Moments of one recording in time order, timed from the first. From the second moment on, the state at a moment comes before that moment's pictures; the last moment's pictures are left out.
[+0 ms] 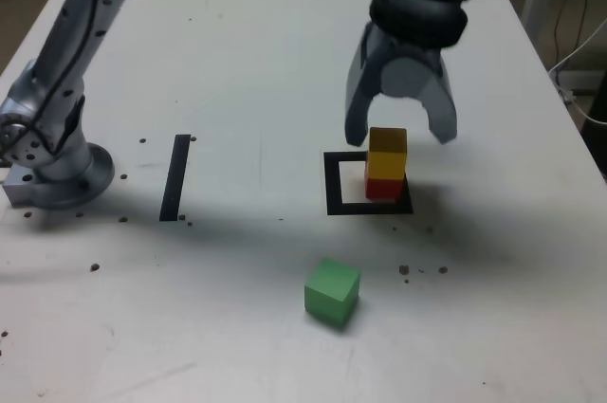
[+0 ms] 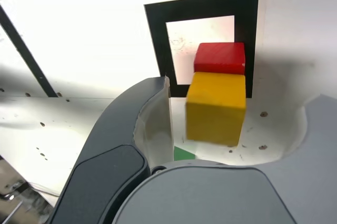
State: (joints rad) arm -0.04 2.20 -1.97 1.60 -0.03 0.06
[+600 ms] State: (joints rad) arm -0.33 2.03 -1.83 1.60 -0.02 -0.08
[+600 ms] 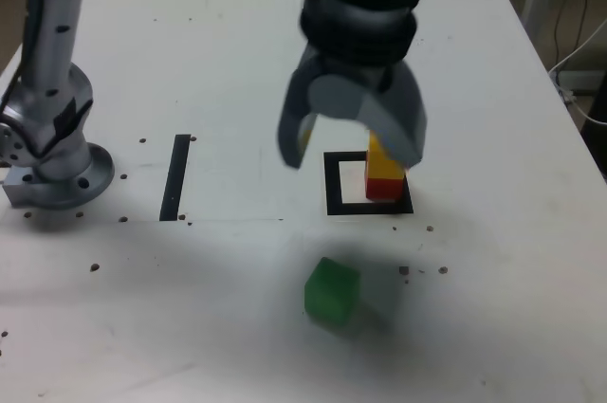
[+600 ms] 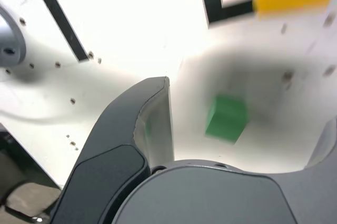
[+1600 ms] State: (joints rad) arm -0.46 2.10 -1.65 1.39 -0.13 -0.10
